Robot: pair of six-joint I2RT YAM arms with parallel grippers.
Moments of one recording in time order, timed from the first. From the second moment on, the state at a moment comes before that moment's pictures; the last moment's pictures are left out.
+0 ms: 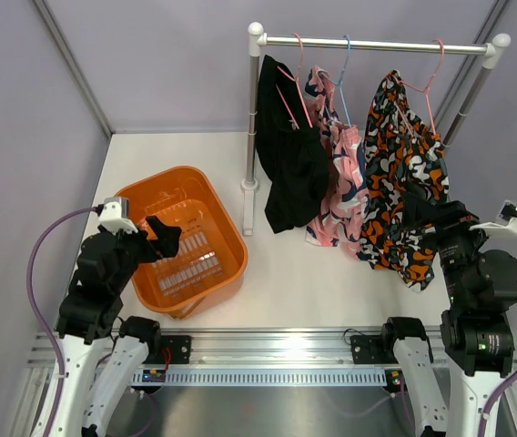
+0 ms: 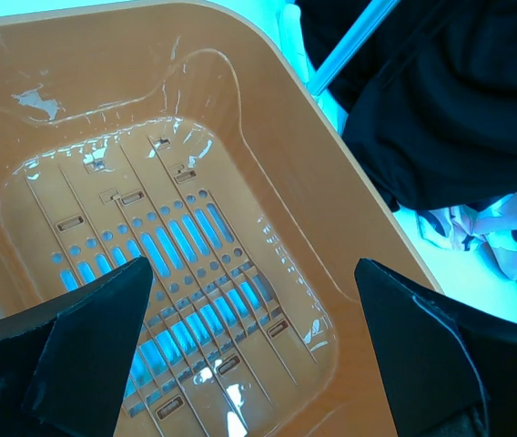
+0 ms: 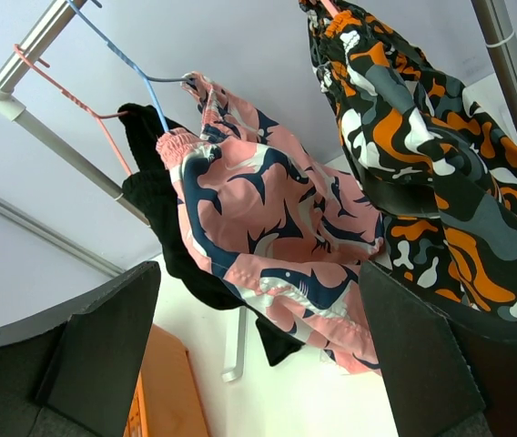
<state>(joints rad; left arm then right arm) -0.21 0.44 0.77 -0.64 0.01 -0.37 -0.05 0.42 1.05 -0.57 -0.03 0.64</state>
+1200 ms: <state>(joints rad) -0.21 0.42 0.76 -0.64 0.03 -0.37 0.07 1.05 1.67 -0.57 -0.02 0.37</state>
